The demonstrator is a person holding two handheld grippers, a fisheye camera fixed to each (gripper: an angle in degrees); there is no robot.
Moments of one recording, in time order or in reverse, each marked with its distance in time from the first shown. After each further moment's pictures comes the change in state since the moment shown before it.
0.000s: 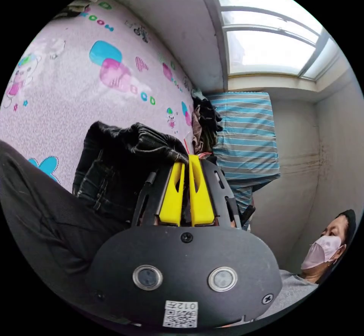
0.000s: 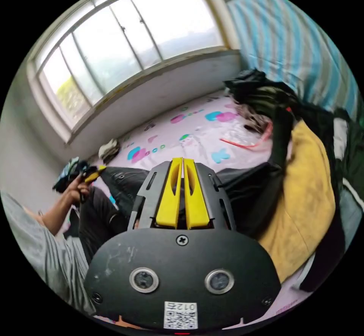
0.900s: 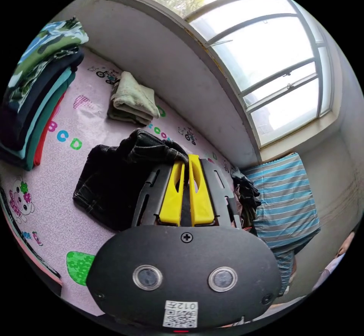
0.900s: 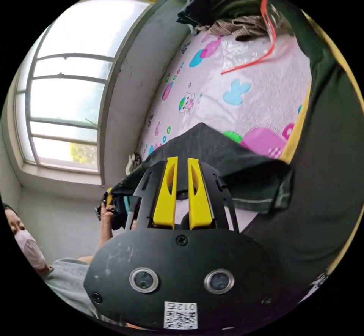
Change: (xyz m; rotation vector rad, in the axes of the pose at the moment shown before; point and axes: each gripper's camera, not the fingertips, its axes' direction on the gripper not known) left arm 0.029 -0.020 -0.232 0.579 -0.368 -0.010; right arm 0.219 0.013 0.088 -0.230 -0.329 0.563
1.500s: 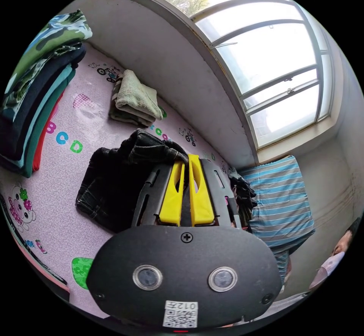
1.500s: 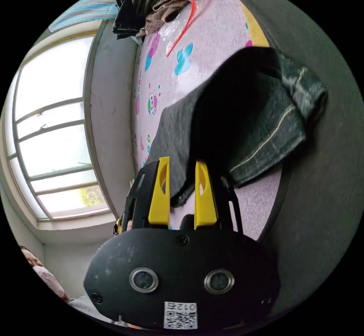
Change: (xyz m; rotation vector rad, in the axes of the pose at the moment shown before) left arm -0.005 -0.020 -0.030 -0.019 0.032 -0.014; right arm 0.081 0.040 0.013 0.097 -0.046 0.369
